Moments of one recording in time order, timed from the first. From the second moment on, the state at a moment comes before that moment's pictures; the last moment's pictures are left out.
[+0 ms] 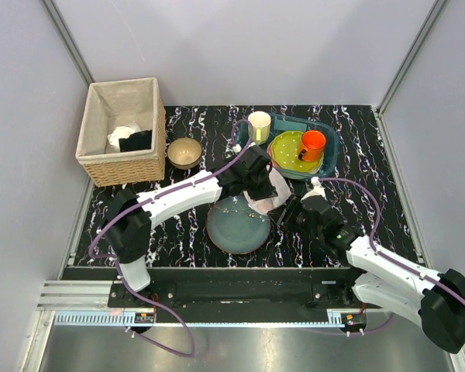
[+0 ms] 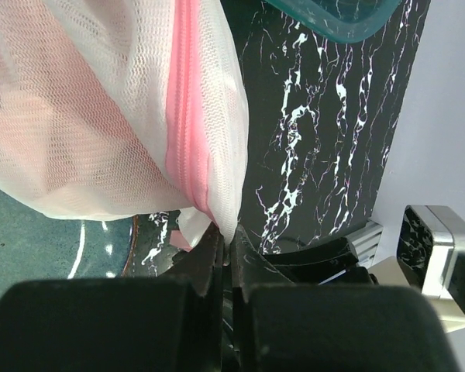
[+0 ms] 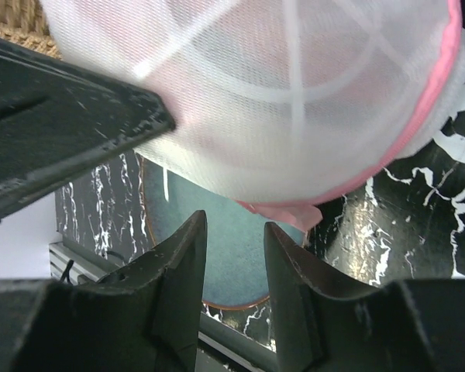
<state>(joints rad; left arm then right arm) -0.91 1.77 1.45 -0.48 -0.01 -1.14 0.68 0.93 0.40 0.01 0.04 0.97</state>
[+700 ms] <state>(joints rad) -0.91 1.77 1.44 -0.48 0.00 -1.15 0.68 0.95 0.38 0.11 0.06 0.97</state>
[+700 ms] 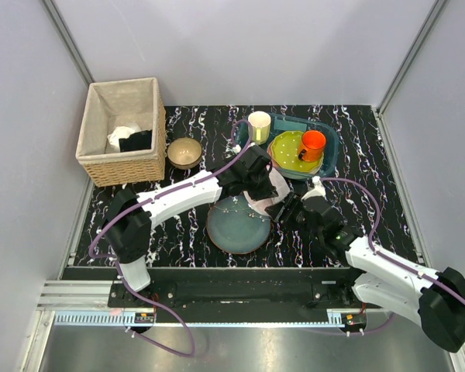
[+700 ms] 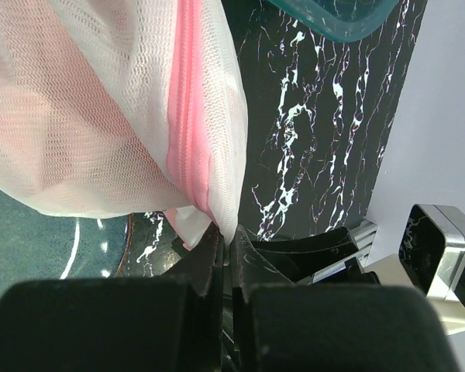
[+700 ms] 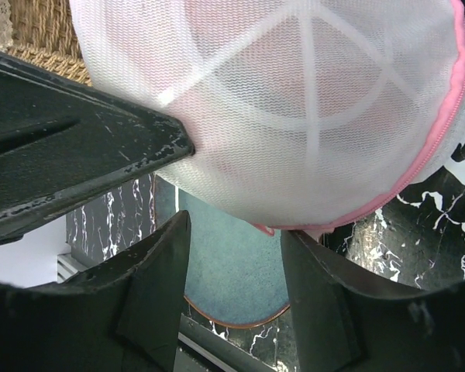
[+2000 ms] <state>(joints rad) -0.91 1.77 1.43 -0.48 0.00 -1.16 0.68 0.96 0.39 0.16 0.07 0.93</state>
